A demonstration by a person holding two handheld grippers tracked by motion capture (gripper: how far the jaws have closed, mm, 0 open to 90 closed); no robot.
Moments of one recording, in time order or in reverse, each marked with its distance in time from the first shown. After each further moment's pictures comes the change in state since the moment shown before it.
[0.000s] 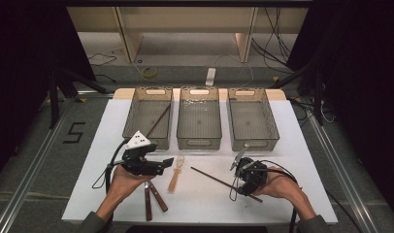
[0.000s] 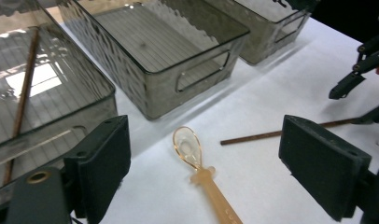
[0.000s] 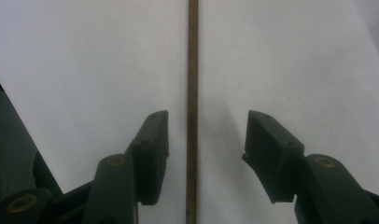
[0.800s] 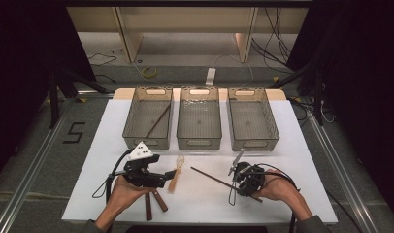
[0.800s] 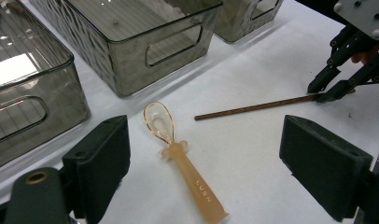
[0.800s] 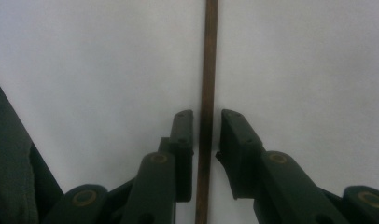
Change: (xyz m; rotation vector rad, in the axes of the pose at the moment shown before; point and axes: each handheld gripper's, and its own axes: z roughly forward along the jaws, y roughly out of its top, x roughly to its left) left arm -0.015 -0.017 -0.003 0.032 -0.047 0.010; right arm 0.004 -0.001 0.014 0.067 0.019 -0.014
